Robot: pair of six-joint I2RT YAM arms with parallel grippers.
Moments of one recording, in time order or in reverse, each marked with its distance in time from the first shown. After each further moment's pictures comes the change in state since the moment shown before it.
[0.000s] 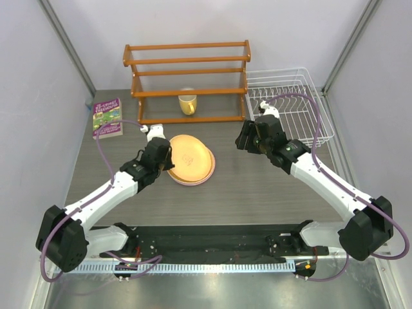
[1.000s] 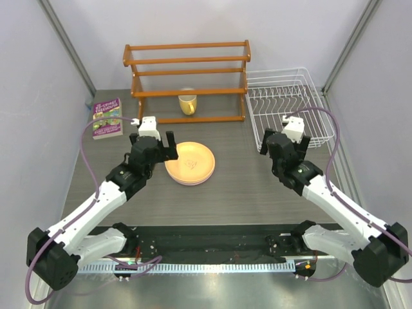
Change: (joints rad) left arm 0.000 -0.163 0.011 0.095 -0.043 0.173; right arm 0.000 -0.203 -0.208 0.051 0.591 -0.188
